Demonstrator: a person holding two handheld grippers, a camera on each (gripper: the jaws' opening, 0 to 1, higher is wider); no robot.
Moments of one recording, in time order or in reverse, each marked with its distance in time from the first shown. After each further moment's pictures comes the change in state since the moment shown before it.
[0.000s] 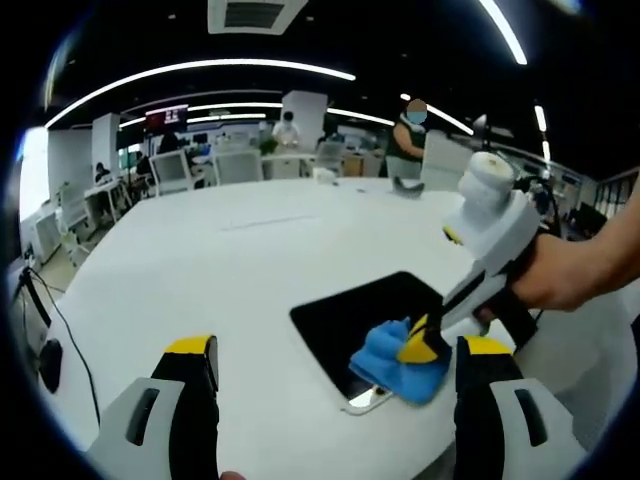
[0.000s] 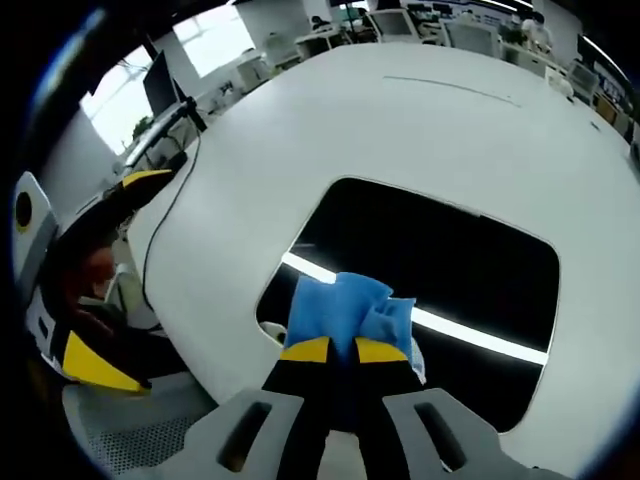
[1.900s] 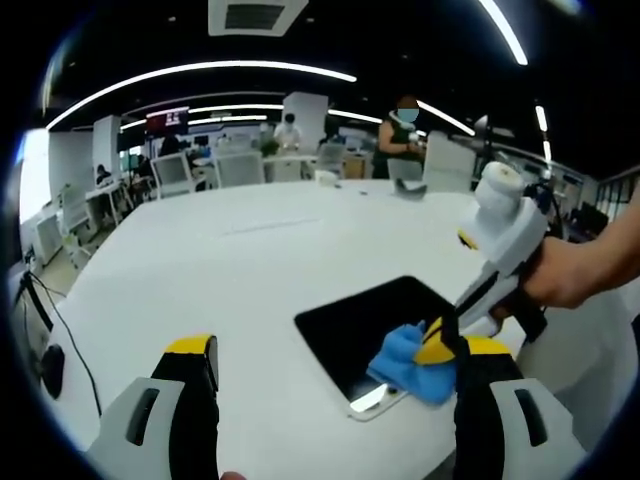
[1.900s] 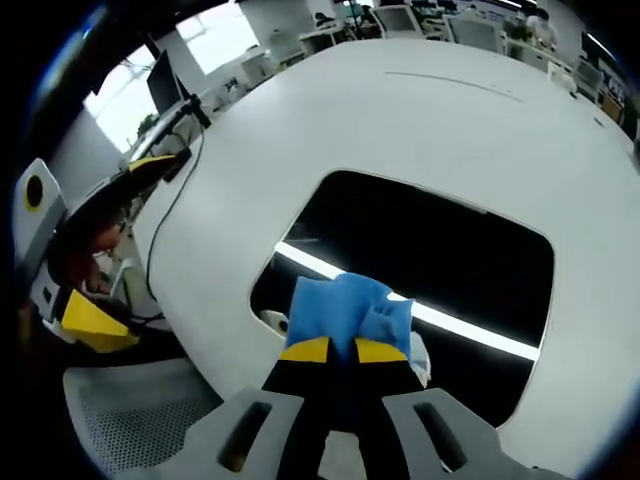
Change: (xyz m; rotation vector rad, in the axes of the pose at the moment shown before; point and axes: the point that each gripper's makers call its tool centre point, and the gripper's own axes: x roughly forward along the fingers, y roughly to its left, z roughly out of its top) left arm 0.003 0.005 0.005 0.006 -0.004 0.004; right arm -0.007 -0.011 -0.008 -0.001 0.018 0.029
